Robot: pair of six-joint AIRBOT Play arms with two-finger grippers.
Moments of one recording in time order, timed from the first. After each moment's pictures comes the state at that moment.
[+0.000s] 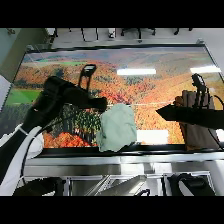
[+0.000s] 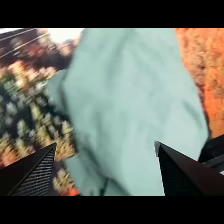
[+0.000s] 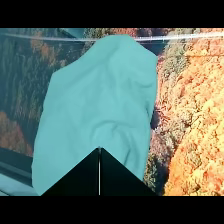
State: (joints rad) left arm -0.56 -1.32 1.45 -1.68 1.28 1.31; right arm 0.03 -0.74 0.85 2.20 -1.09 -1.67
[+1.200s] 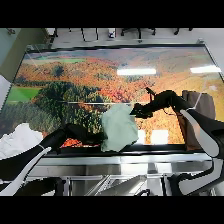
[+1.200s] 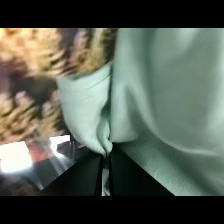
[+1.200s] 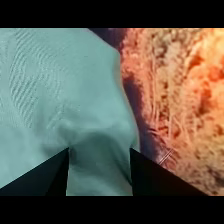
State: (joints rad) left arm -0.50 -1.32 0.66 -2.31 0.80 1.55; right arm 0.12 -1.70 1.15 2.41 -1.06 -1.81
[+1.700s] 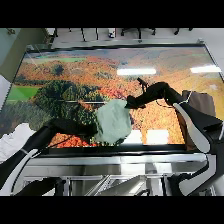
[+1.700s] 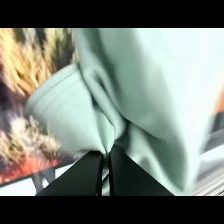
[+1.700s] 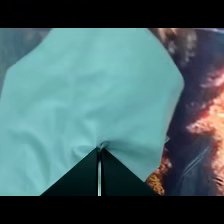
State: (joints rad) left arm -0.33 -1.11 0.71 -2.25 0.86 1.55; right arm 0.18 -1.74 1.40 2.43 -1.12 -1.83
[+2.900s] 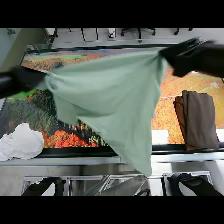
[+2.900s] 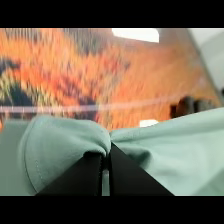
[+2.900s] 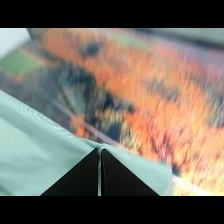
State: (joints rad) left arm 0.01 -0.97 1.38 -2.25 1.21 1.62; right arm 0.16 -1.06 1.52 2.20 -1.08 -1.93
